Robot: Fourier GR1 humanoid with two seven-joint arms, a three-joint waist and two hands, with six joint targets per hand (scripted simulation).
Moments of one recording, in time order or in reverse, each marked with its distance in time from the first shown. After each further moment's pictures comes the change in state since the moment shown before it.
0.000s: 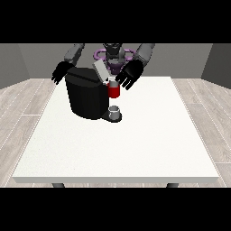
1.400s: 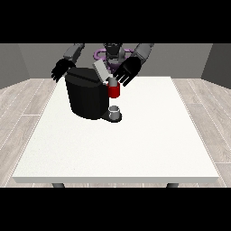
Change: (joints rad) left arm 0.002 -0.008 0.012 -0.016 0.041 0.008 0.028; right arm -0.028 -0.001 0.012 -0.012 -0.003 0.007 0.044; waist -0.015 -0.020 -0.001
